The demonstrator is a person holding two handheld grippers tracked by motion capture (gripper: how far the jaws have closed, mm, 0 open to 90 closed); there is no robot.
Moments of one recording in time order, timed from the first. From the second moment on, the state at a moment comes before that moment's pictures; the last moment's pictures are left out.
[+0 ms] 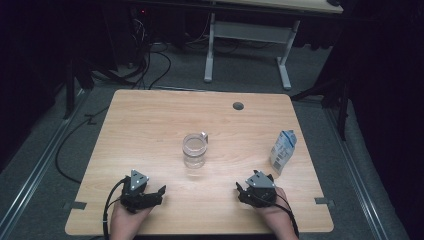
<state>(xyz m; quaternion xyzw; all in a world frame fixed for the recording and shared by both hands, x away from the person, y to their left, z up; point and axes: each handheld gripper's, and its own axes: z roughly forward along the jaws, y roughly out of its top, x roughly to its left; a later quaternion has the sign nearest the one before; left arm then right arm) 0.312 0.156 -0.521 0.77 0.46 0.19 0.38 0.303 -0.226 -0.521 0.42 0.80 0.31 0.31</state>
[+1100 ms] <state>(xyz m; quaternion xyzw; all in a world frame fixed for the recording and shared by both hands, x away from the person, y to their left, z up) 0.329 0.116 -0.475 0.76 0.43 0.18 0.45 0.310 -0.244 -0.519 0.44 0.79 0.39 0.17</state>
